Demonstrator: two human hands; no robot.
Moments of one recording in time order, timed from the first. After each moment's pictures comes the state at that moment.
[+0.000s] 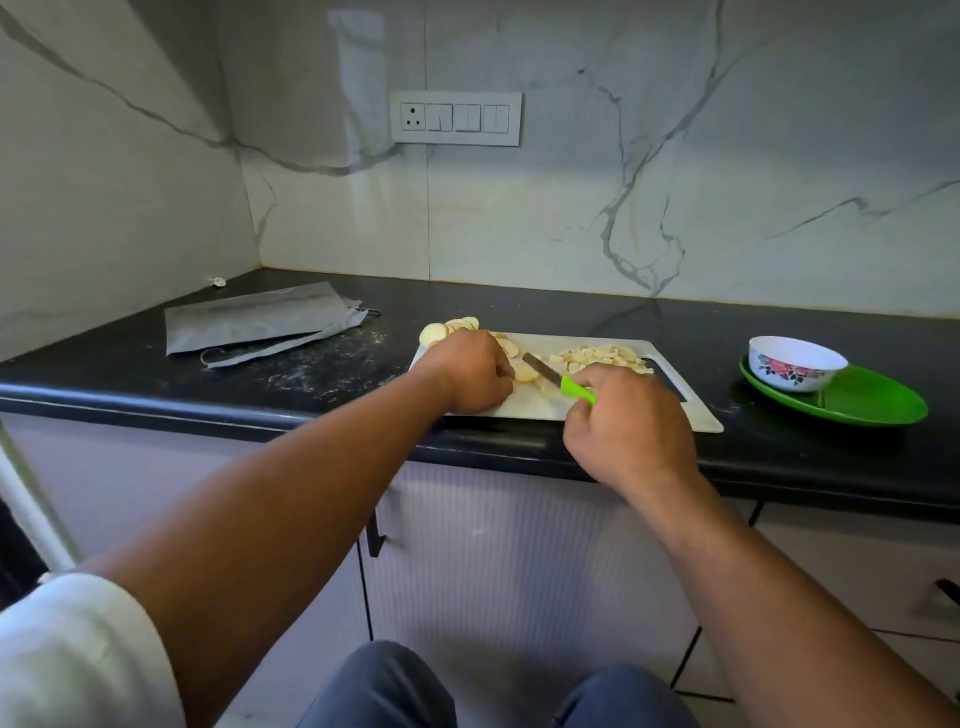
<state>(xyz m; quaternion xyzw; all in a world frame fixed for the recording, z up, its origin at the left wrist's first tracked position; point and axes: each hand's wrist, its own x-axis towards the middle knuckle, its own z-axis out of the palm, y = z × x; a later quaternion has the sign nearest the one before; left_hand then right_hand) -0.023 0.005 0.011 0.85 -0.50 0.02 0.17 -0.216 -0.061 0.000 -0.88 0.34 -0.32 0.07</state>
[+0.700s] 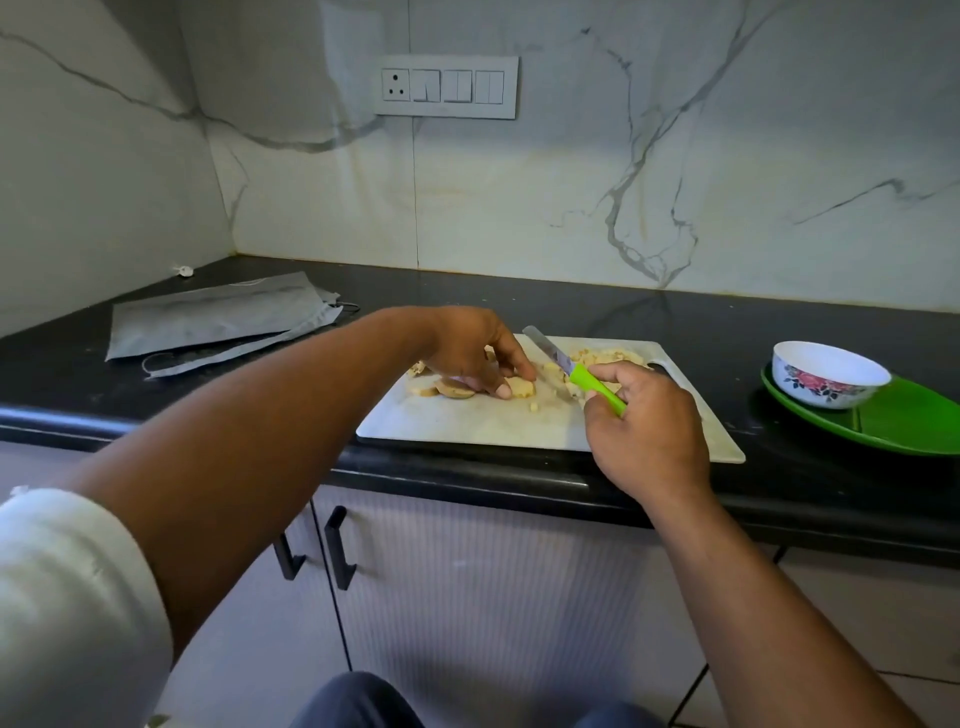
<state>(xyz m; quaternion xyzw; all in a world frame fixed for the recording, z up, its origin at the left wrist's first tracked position) 0.038 -0.053 0.041 0.77 -0.61 -0.18 0.09 -0.190 -0.125 -0.019 -0.84 0.34 -0.38 0.21</state>
